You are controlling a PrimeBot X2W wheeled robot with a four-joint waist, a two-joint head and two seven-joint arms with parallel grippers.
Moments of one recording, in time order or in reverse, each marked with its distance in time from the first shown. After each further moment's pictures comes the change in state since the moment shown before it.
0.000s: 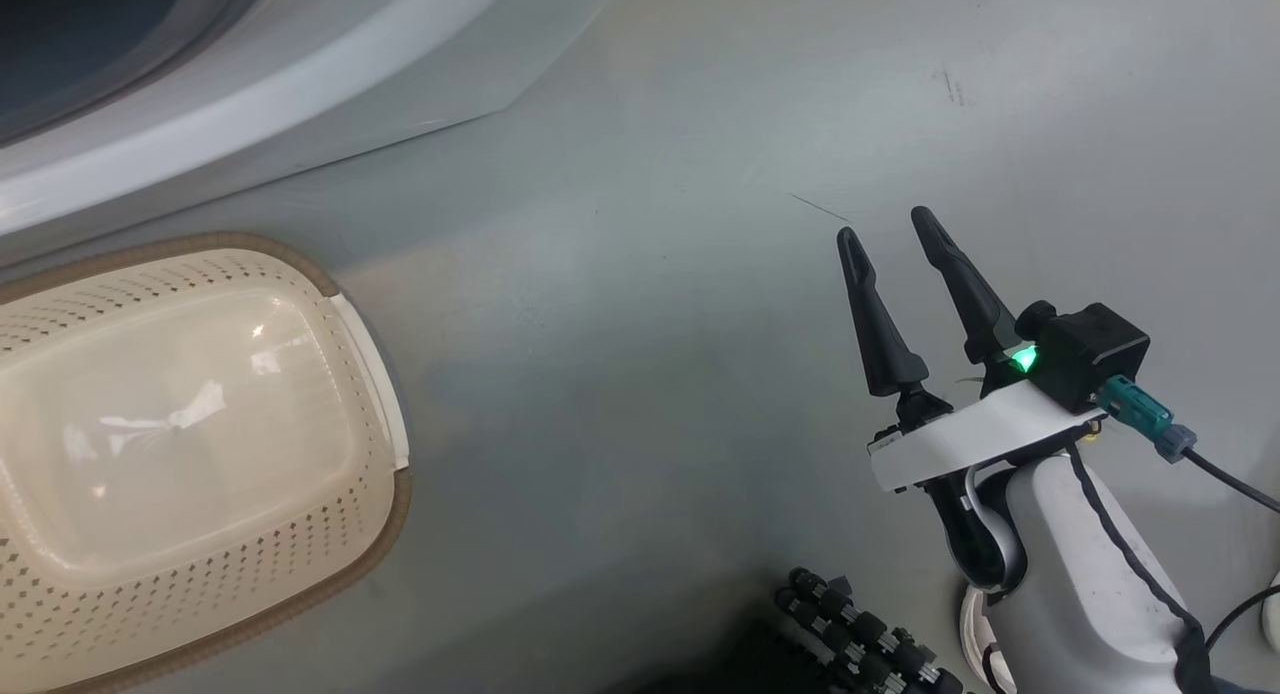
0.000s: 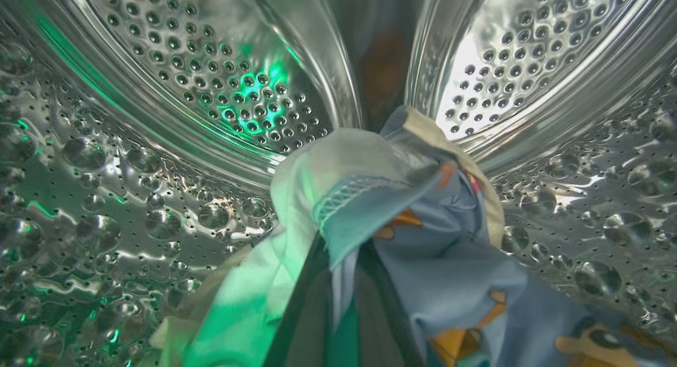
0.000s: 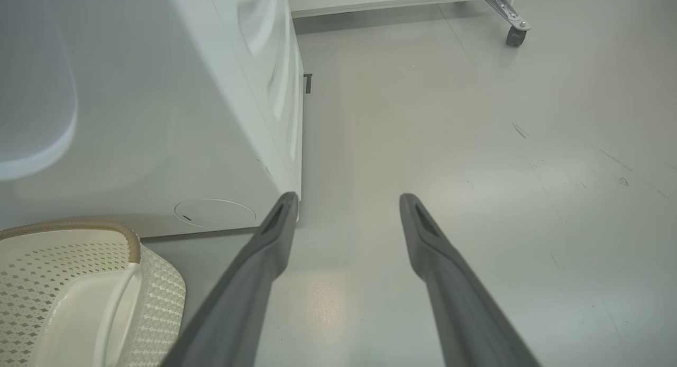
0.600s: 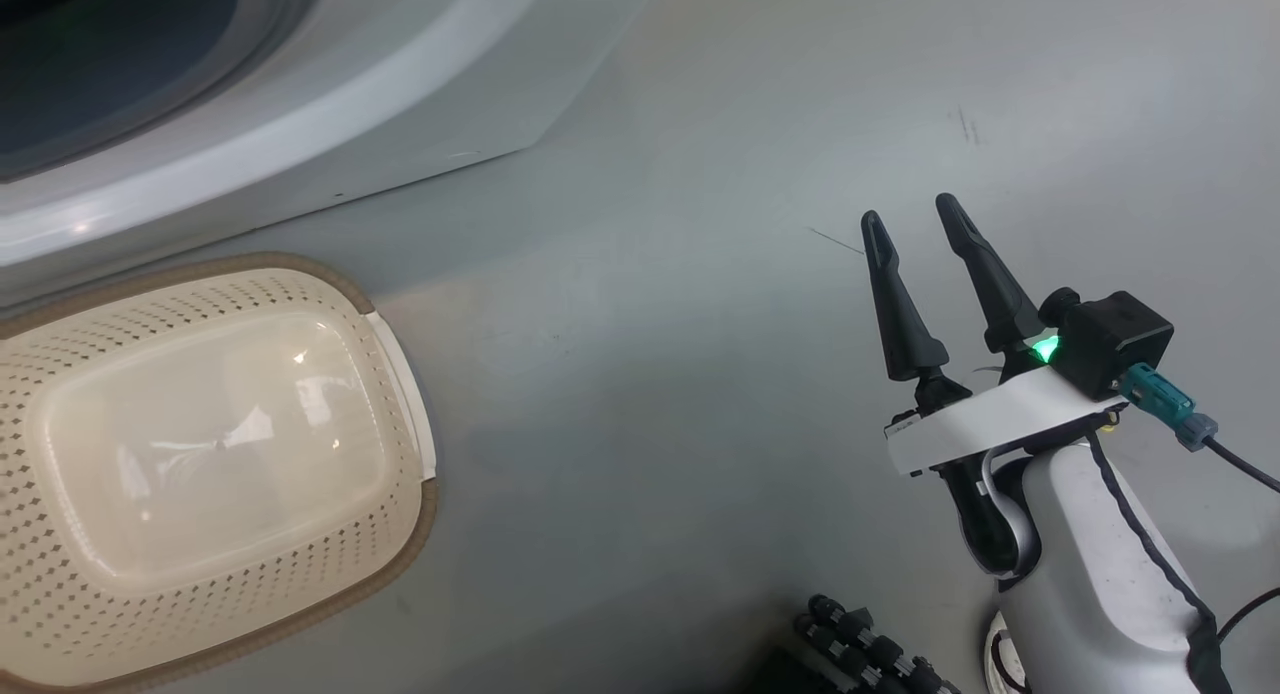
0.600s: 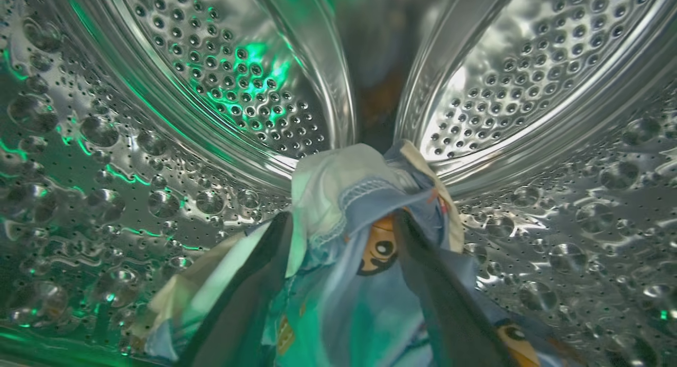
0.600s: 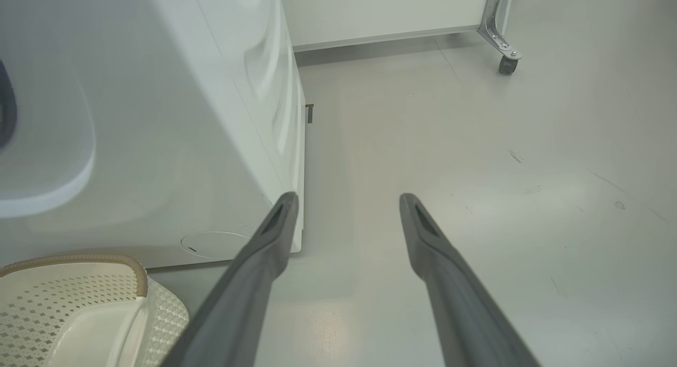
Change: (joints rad) left arm 0.012 -0.084 0.053 0.089 -0.071 0.003 -0.049; right arm -0.015 0.000 -0.035 0.016 0.007 0.000 0.000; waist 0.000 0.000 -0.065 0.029
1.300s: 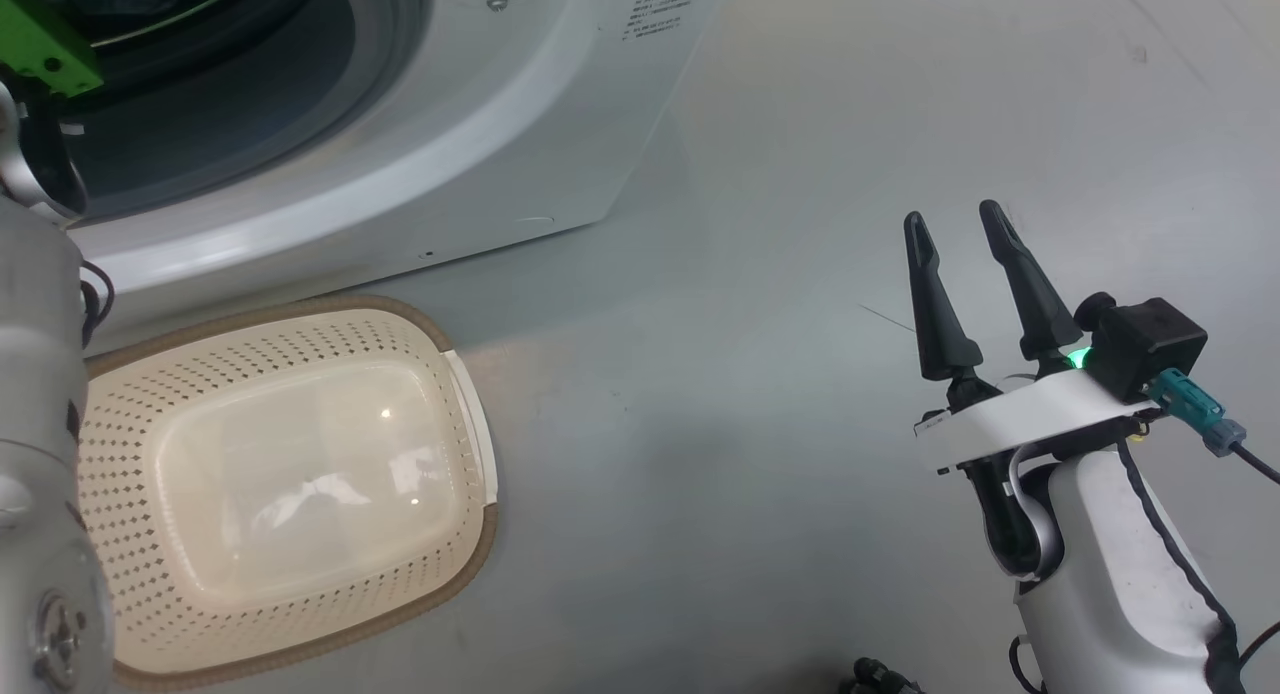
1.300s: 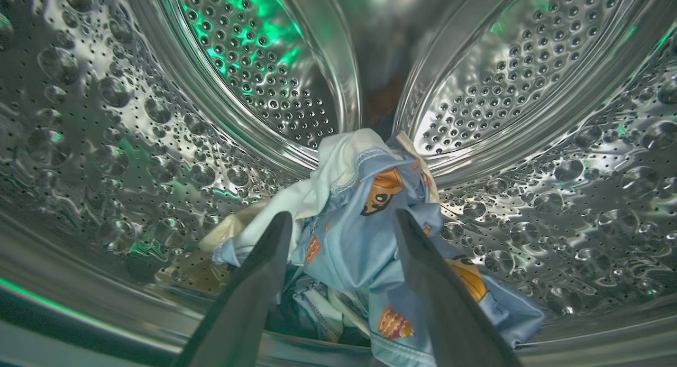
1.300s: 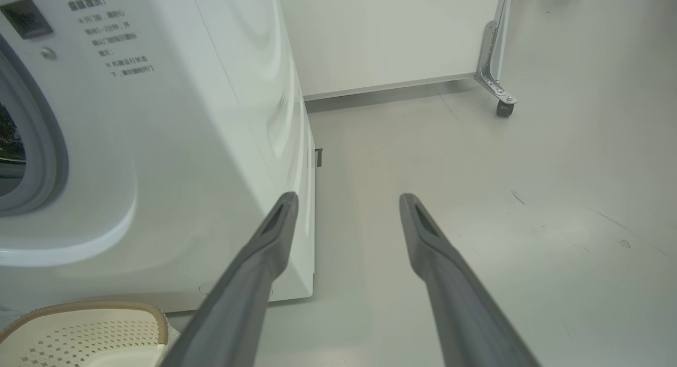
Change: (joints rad) left arm 0.140 -0.105 0.037 0.109 -0.060 0.004 -0.117; right arm 0.011 -0.001 -0.063 0.017 -0.011 0.000 0.000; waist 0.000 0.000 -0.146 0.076
